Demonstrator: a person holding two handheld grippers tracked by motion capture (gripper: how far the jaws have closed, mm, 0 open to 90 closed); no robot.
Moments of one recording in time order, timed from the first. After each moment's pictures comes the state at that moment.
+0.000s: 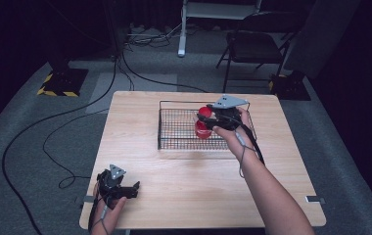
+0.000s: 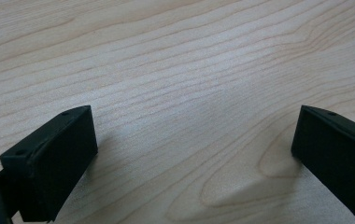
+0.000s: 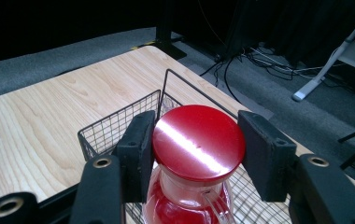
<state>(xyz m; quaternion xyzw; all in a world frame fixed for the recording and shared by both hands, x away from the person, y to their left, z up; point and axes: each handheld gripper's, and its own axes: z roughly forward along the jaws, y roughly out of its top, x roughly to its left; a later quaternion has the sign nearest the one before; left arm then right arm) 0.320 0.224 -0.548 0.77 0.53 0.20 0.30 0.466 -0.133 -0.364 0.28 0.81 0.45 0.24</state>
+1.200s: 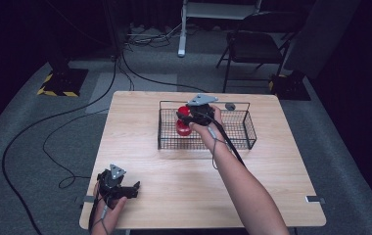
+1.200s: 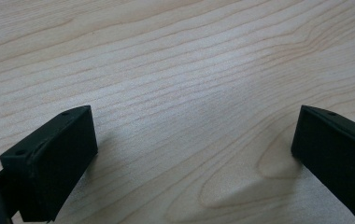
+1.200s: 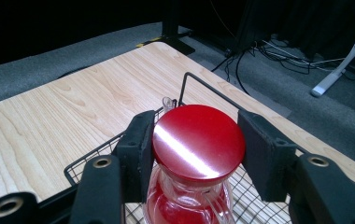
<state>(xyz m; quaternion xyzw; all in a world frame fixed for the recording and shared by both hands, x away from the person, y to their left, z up) 0.321 0.223 -0.548 0.77 0.52 0.20 0.31 0.507 -0.070 -0.407 0.29 0.82 0.45 0.22</state>
